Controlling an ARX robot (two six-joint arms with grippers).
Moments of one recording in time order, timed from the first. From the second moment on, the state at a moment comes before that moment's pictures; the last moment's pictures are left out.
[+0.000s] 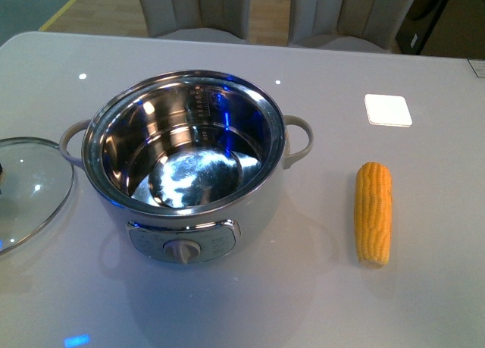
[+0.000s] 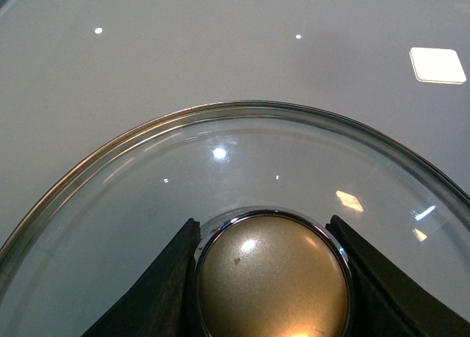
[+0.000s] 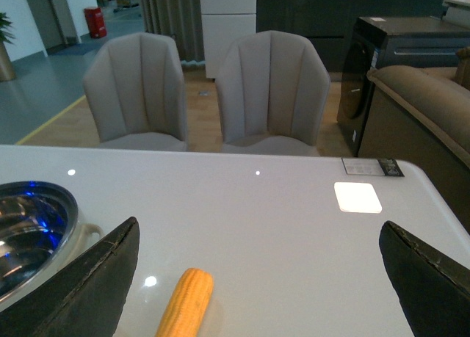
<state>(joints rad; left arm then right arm) 0.44 2.53 0.80 1.26 0.40 0.24 0.00 0.01 0.02 0.00 0.00 0.00</state>
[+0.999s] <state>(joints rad) 0.47 2.58 0.80 1.32 0.41 0.27 0.00 0.01 0.02 0.00 0.00 0.00</state>
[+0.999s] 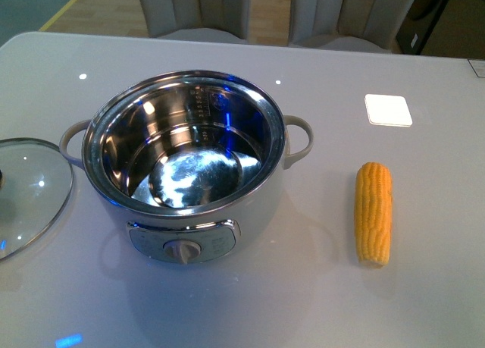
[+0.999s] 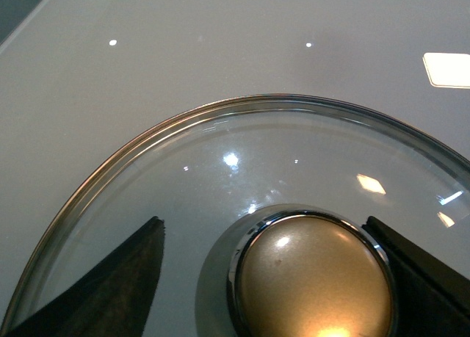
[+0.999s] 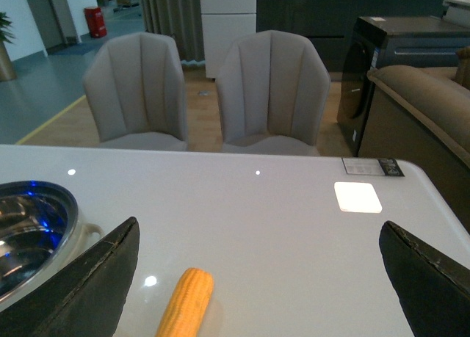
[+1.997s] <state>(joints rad) 0.41 2.01 0.52 1.39 0.39 0.11 0.00 0.01 0.02 0.00 0.00 0.00</state>
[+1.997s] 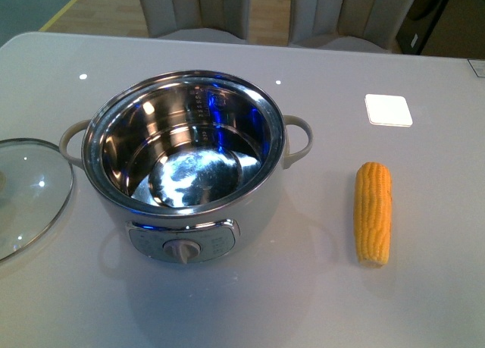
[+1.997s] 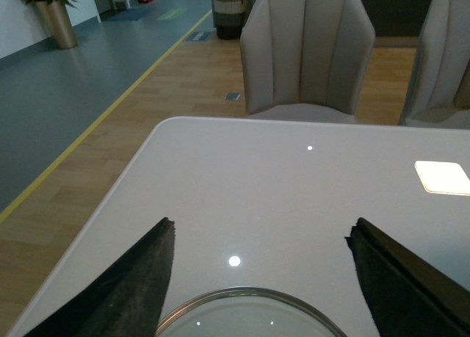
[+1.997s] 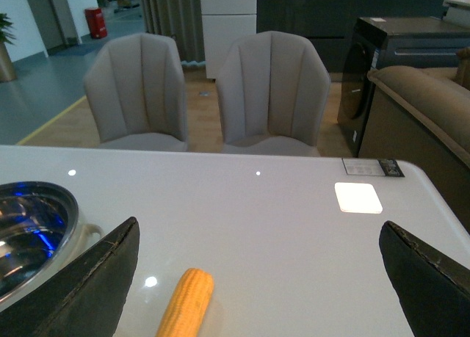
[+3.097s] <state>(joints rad) 0.00 0.64 0.01 0.62 0.00 0.00 0.00 0.00 0.02 0.00 0.00 0.00</state>
